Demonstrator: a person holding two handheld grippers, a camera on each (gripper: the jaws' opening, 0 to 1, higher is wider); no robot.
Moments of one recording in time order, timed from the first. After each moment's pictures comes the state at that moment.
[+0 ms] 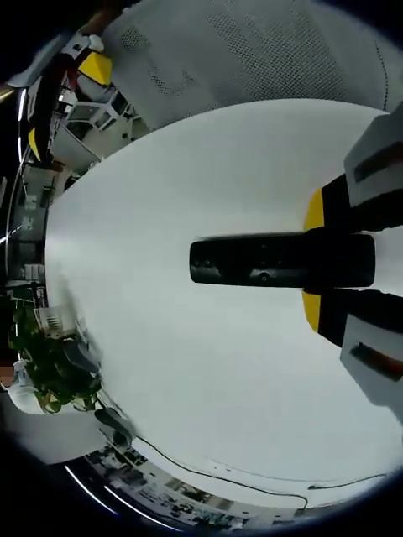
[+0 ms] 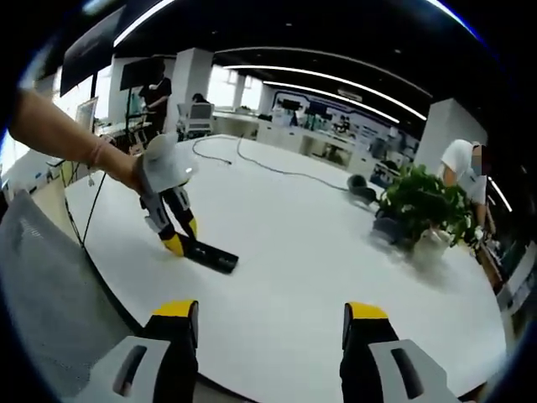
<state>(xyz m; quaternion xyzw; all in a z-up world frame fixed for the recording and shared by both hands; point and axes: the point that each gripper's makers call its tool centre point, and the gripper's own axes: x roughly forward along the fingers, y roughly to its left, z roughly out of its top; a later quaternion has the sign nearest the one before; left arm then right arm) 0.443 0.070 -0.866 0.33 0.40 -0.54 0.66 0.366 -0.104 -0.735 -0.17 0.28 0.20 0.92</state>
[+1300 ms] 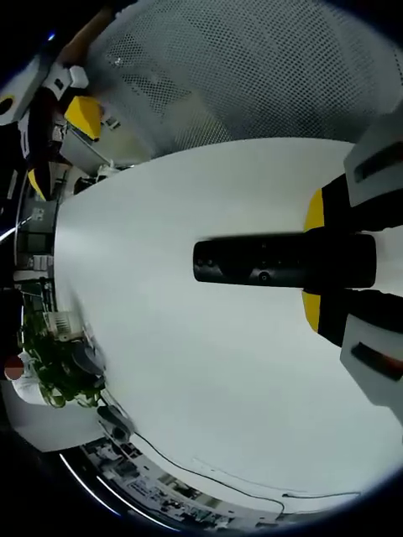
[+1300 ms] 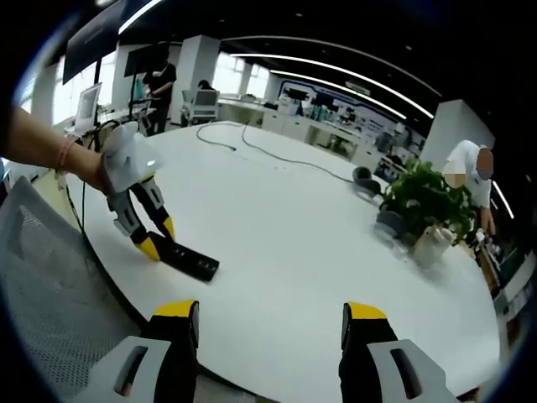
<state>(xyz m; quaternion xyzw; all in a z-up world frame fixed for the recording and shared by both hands) 0.385 0.074 -0.865 0.30 0.39 -0.54 0.68 0.361 -0.105 -0.746 -0.18 0.31 0.20 0.91</state>
